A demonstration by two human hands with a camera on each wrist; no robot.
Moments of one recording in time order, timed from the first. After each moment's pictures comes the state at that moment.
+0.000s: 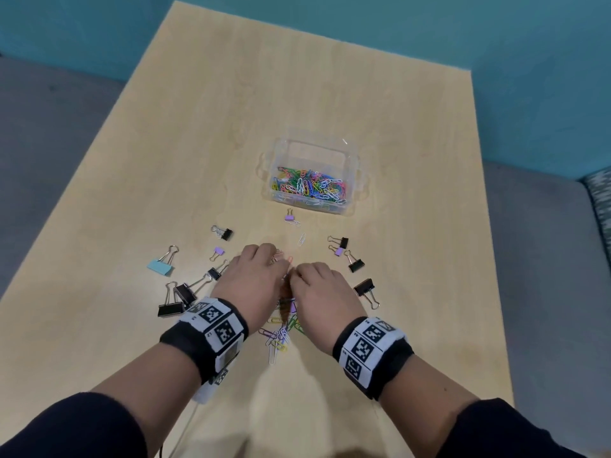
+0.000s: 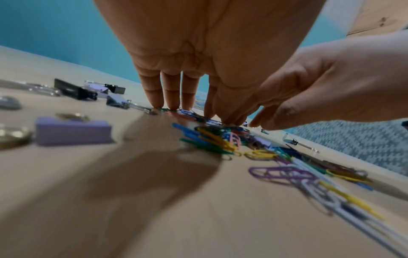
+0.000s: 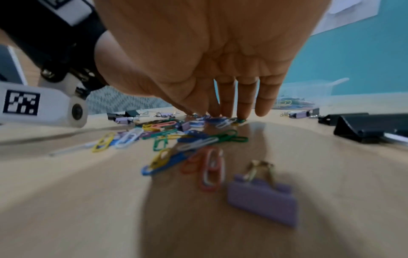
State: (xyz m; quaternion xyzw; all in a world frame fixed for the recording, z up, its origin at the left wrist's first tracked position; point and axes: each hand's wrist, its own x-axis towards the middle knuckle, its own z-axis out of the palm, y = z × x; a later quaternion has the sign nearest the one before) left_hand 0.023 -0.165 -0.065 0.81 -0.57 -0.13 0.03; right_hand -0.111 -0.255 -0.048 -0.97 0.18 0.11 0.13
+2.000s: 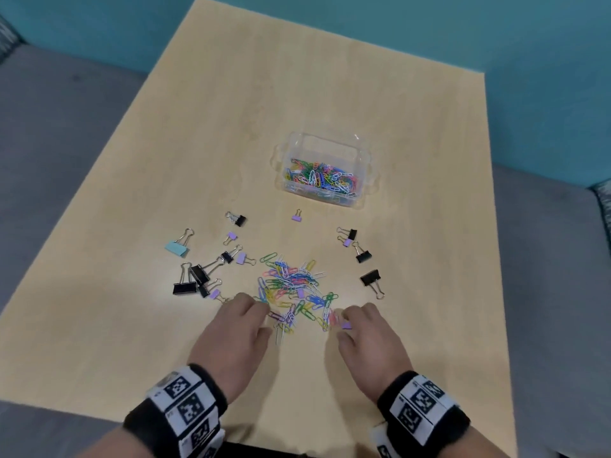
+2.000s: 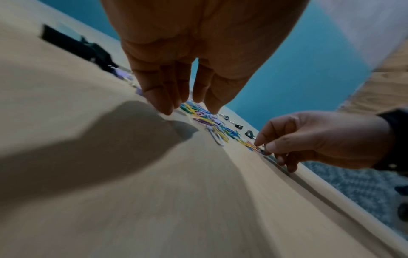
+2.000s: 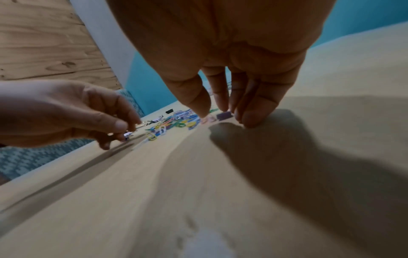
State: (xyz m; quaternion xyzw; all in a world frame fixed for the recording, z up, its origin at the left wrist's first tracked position) left_hand -0.028 -0.067 -0.050 0.84 -0.46 -0.23 0.18; right_hand -0.205 -0.228 -0.047 -0.88 0.37 0.10 0.28
